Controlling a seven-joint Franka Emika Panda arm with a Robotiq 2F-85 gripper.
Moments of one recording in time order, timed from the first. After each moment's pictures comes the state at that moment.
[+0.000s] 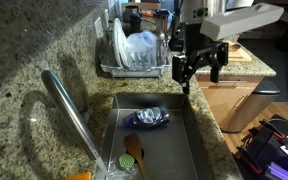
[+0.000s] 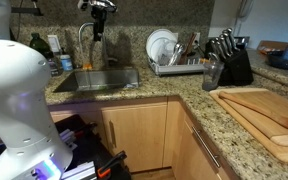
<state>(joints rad) 0.38 0.08 0.27 -1.81 0.11 1.62 0.85</state>
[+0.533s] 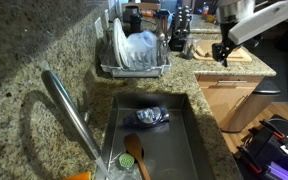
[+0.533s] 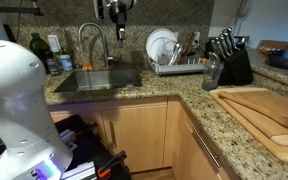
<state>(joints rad) 0.25 -0.11 0.18 -2.03 -0.29 1.49 0.92</state>
